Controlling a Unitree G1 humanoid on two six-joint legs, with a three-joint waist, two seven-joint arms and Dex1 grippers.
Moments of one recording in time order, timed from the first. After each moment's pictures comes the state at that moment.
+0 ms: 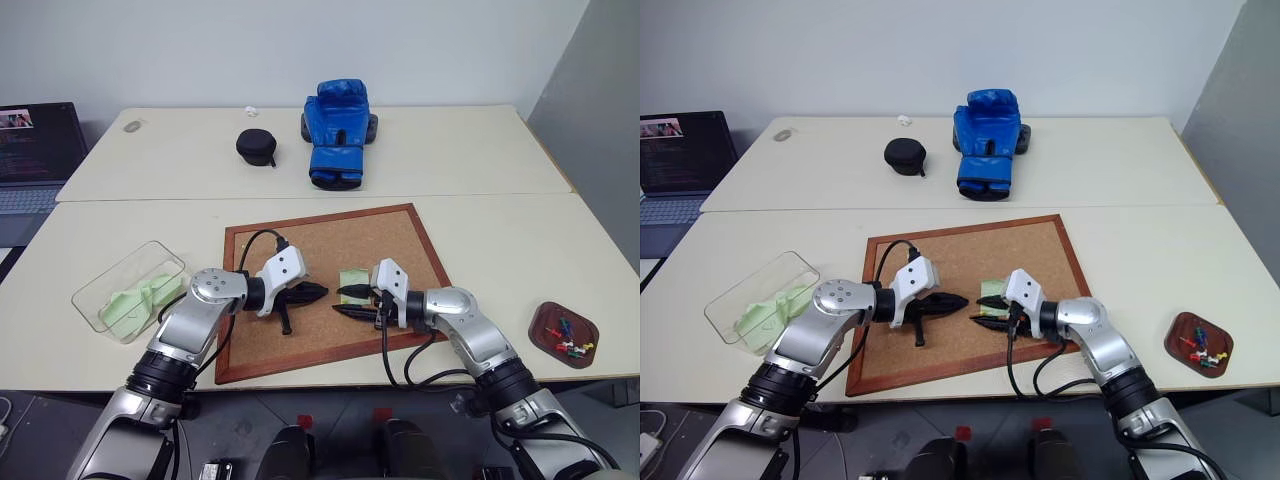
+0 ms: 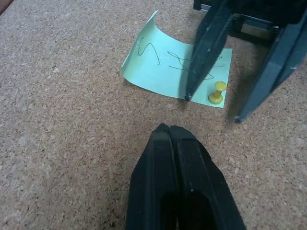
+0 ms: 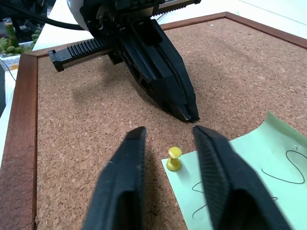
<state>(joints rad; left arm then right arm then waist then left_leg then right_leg) -0.44 0.56 -0.24 0.10 -0.13 0.30 -1.03 -0.45 -0.31 0.34 0.25 0.16 0.04 0.98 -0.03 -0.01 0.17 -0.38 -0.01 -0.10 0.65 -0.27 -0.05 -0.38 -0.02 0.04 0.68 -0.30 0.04</state>
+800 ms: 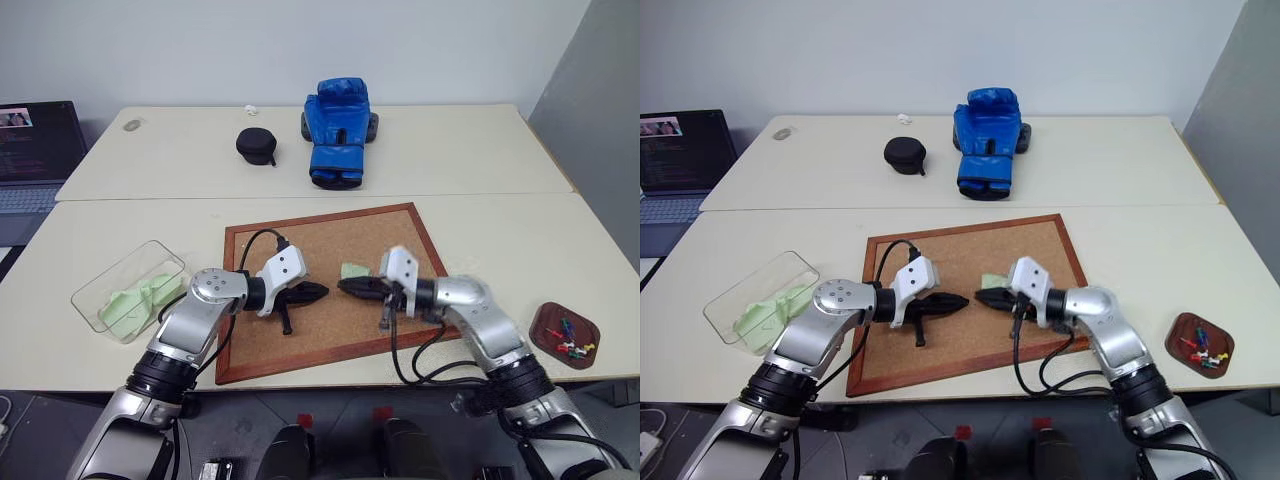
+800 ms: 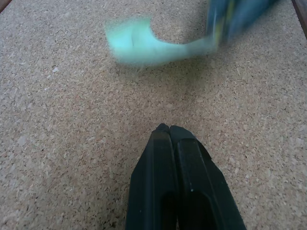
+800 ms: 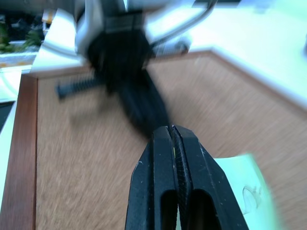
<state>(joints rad) -0.44 0.56 -0.24 0.09 -0.13 0.32 -1.03 -0.45 -0.37 0.27 0.01 0.22 0.13 0.98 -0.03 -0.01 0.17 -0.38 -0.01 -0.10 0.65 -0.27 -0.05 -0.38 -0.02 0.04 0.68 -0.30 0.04</state>
